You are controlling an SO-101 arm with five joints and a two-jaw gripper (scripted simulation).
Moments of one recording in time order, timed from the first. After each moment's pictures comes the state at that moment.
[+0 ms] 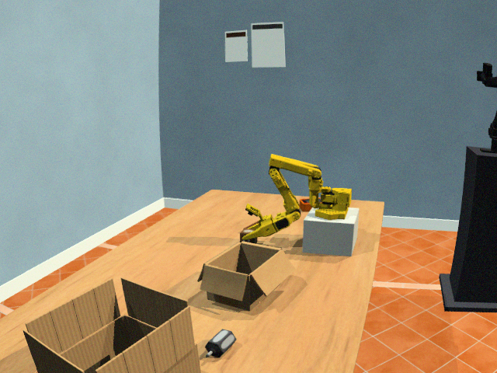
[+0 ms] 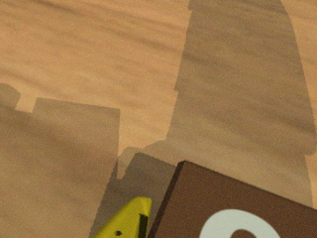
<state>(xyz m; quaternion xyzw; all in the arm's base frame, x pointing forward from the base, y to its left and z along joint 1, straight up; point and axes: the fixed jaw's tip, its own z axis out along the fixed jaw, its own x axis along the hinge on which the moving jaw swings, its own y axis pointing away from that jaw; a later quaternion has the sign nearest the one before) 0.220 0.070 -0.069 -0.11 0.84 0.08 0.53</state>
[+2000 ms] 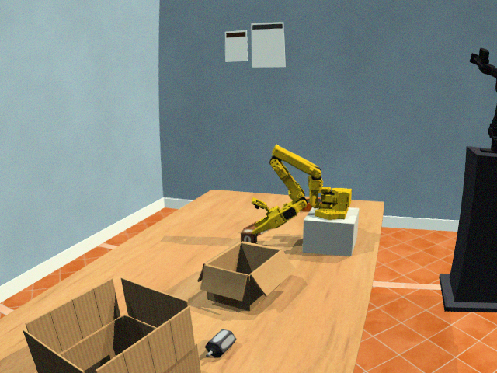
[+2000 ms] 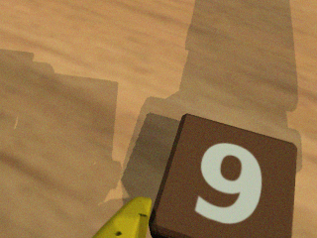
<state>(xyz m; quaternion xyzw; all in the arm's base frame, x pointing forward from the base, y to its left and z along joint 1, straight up) 0.195 0.063 -0.052 -0.11 0.87 0.07 0.48</state>
